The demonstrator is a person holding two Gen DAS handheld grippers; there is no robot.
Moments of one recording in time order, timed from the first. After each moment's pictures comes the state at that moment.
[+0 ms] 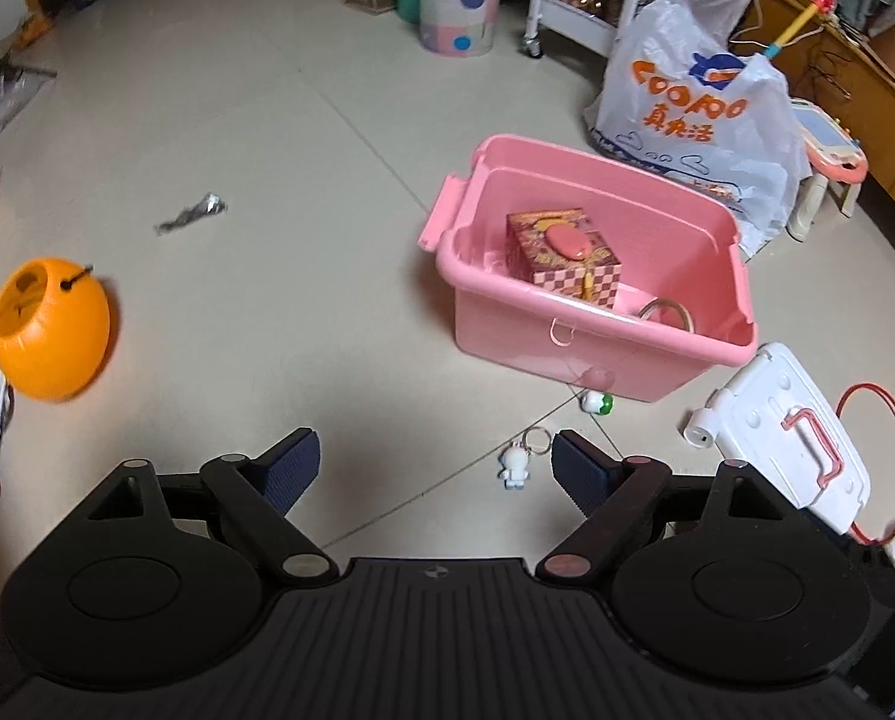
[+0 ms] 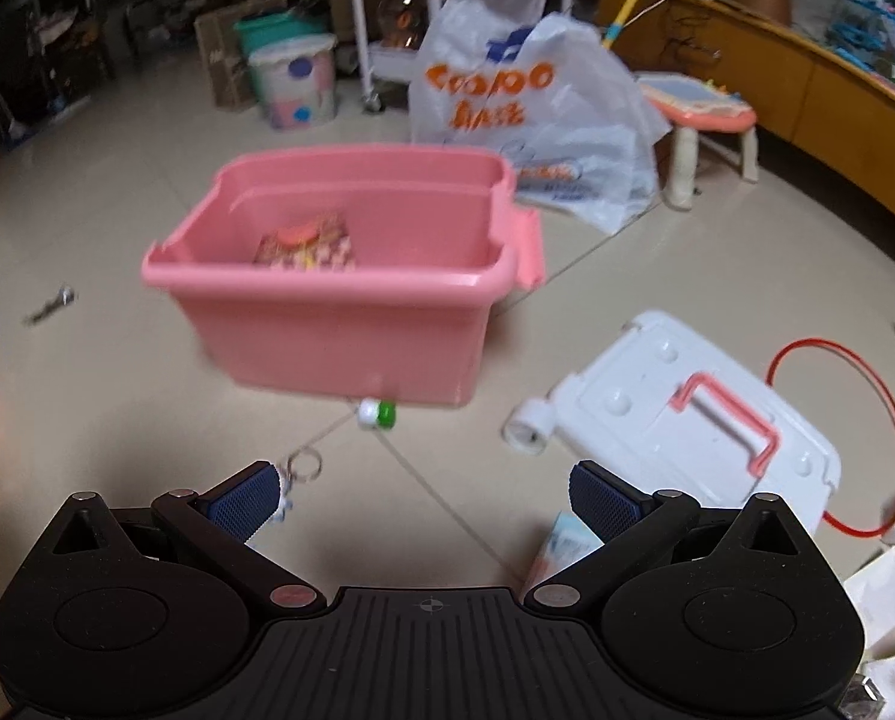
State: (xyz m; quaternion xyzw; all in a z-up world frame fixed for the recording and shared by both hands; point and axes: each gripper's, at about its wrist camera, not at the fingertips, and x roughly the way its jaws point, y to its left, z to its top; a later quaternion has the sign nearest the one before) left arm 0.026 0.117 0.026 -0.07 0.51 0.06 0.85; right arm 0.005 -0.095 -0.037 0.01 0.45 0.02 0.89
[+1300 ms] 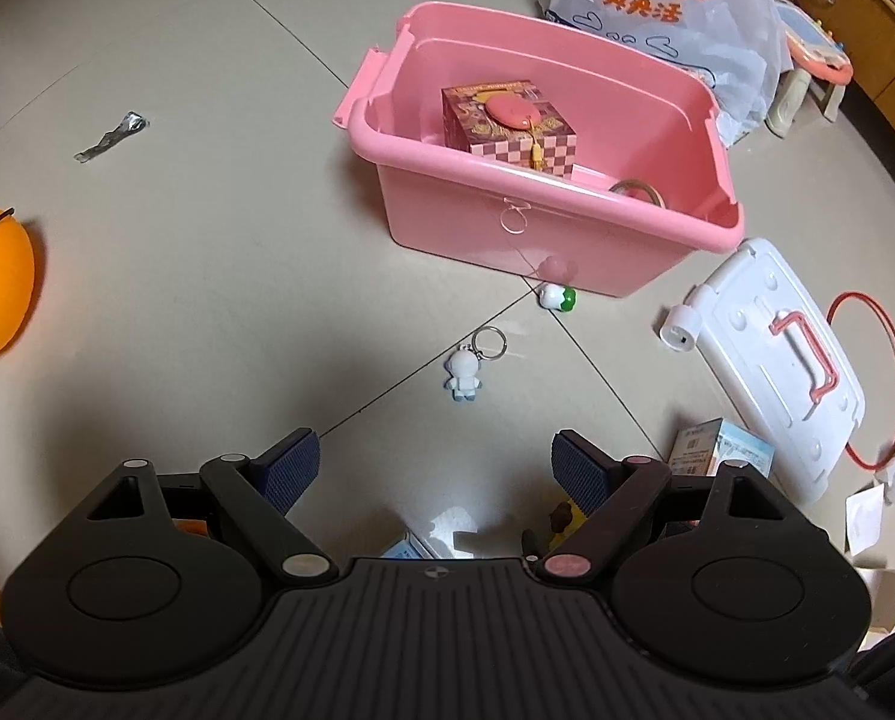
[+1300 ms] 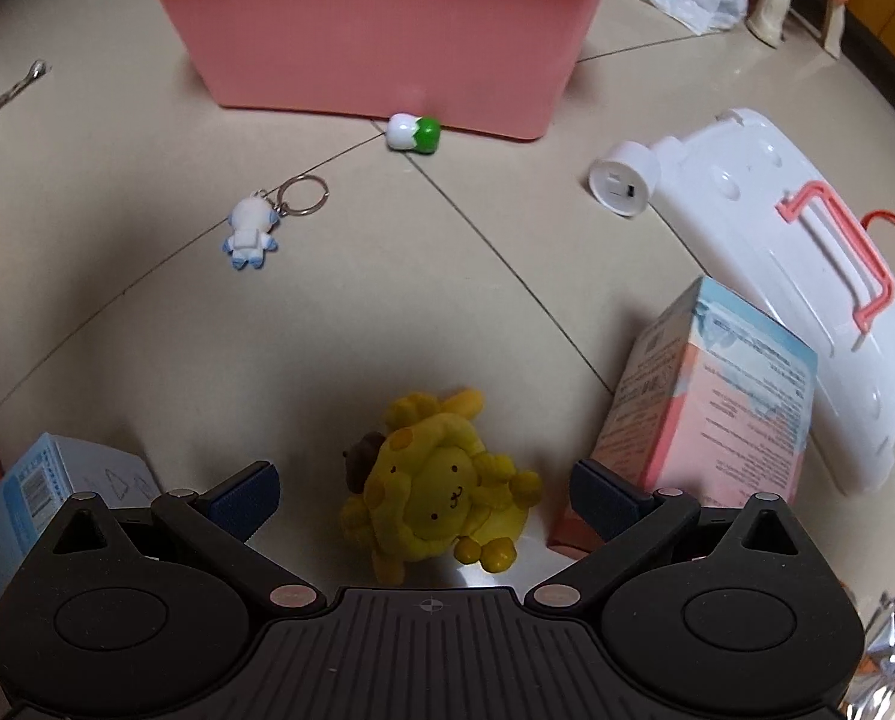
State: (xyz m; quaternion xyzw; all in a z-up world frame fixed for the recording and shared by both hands) left arm 0.035 0.082 -0.026 -0.05 0.59 0.02 0.81; right arm 0.003 -0.057 -0.159 -0.04 0.60 0.04 0.80
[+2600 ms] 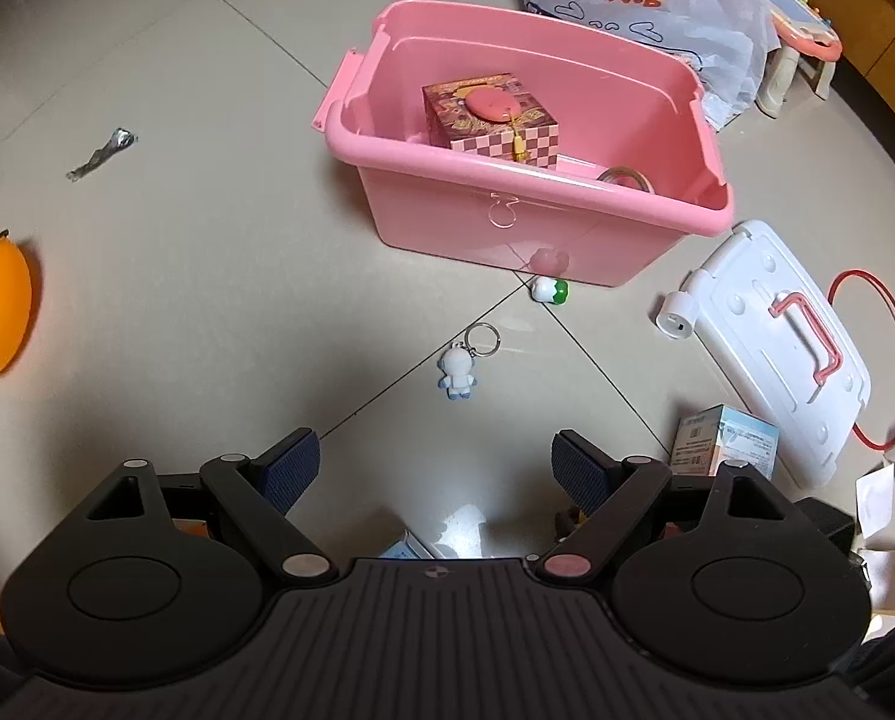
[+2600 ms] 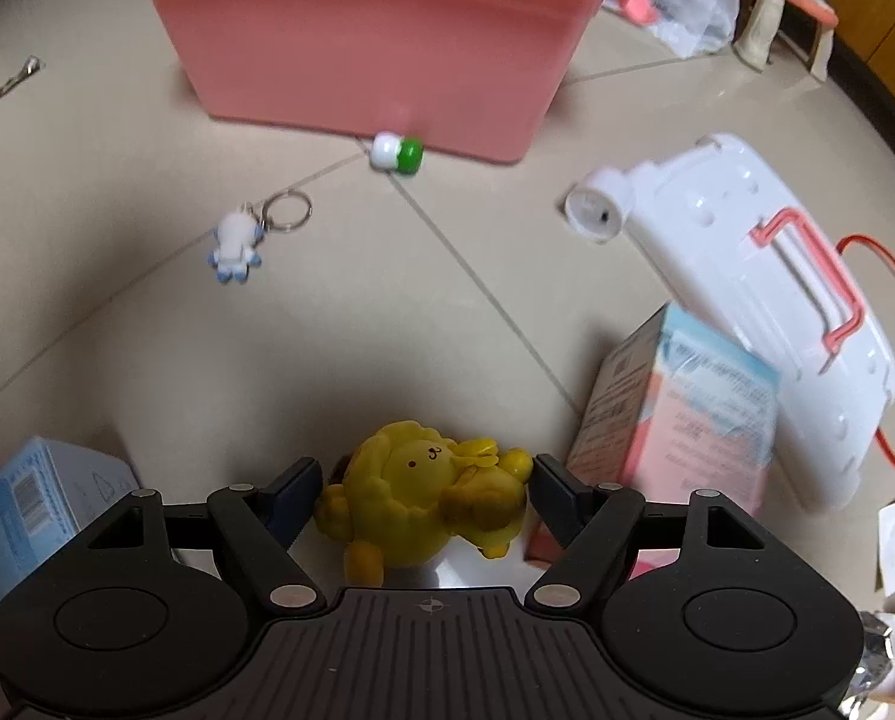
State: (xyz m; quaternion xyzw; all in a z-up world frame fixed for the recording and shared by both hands) left arm 0.035 0.070 -0.025 -0.03 0.59 0.01 0.81; right arm 0.006 -0.061 -0.142 -0.06 0.59 0.02 0.81
